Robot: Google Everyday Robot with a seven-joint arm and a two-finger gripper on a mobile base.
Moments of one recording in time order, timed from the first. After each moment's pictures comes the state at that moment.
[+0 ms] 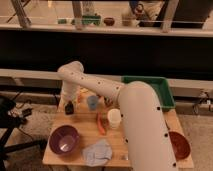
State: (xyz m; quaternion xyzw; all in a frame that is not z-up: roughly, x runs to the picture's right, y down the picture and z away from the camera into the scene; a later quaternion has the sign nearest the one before) arm -0.217 0.099 0.847 -0.15 -0.40 -0.71 0.57
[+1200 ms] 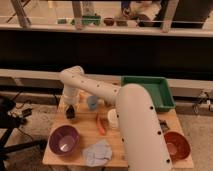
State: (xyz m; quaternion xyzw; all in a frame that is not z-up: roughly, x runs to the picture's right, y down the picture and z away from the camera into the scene) arm -0.217 0.127 0.866 -0.18 -0.42 -0.70 0.56
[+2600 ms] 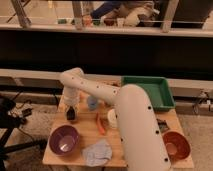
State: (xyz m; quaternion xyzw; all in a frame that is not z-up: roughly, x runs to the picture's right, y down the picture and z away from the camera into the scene) arm -0.217 0.136 0.871 -0.19 -0.42 -0.69 0.55
